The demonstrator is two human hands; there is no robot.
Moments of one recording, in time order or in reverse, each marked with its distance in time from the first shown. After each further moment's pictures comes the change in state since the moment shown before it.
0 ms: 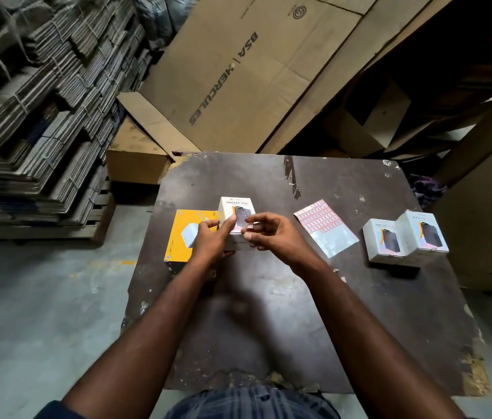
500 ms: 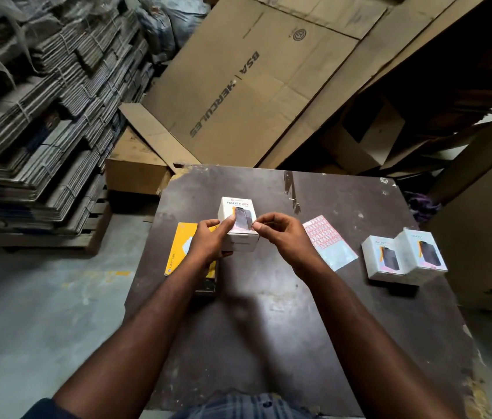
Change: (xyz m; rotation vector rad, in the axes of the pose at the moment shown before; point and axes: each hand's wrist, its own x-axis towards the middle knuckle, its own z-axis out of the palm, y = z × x) left_hand 0.012 0.030 -0.010 -0.042 -0.058 0.017; right_hand 0.017 -0.021 -0.003 0.020 0.107 -0.111
